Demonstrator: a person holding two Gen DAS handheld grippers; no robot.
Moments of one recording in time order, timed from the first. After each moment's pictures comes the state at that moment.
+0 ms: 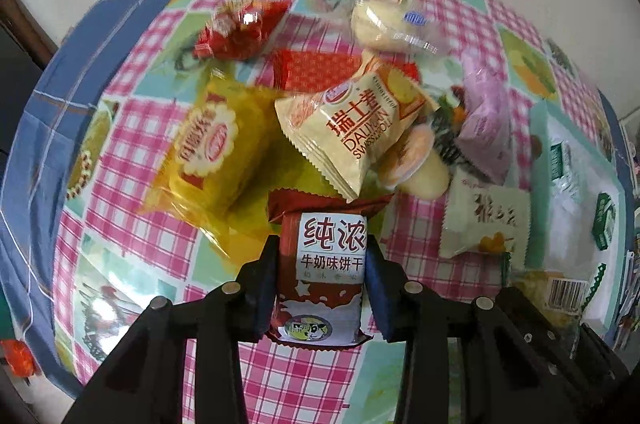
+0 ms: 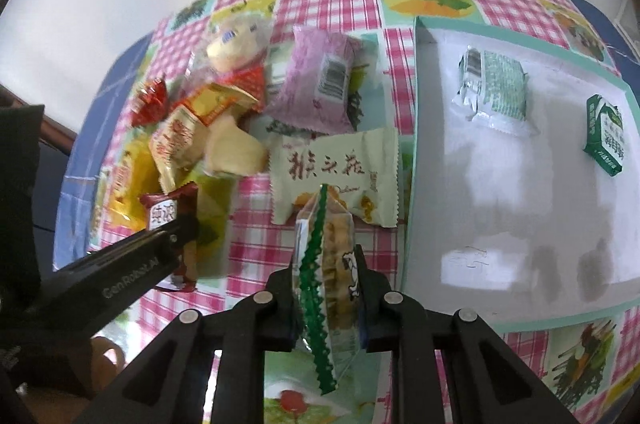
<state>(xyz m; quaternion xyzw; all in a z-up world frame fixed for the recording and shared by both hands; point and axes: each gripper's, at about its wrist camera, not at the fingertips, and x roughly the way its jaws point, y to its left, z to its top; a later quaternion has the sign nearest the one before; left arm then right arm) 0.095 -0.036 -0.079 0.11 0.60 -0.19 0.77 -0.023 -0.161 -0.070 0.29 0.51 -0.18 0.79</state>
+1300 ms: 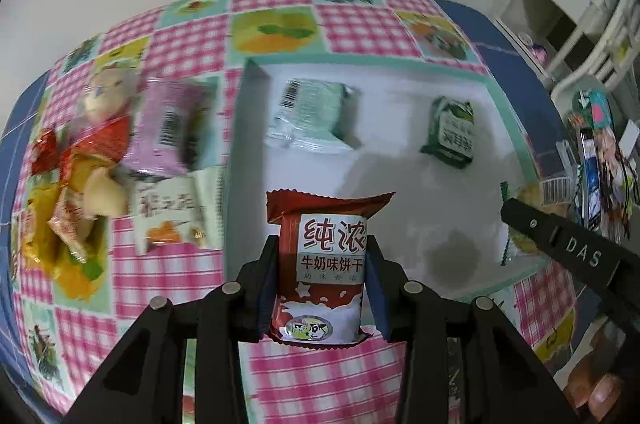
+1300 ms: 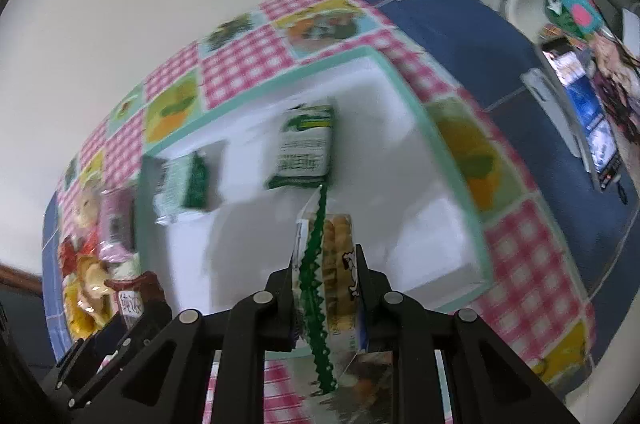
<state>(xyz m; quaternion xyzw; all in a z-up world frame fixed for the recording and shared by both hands) -0.067 -0.210 -0.057 0.21 0.52 -0.37 0.74 -0.201 -0.313 -0.055 0.39 0.43 -0.39 0.71</state>
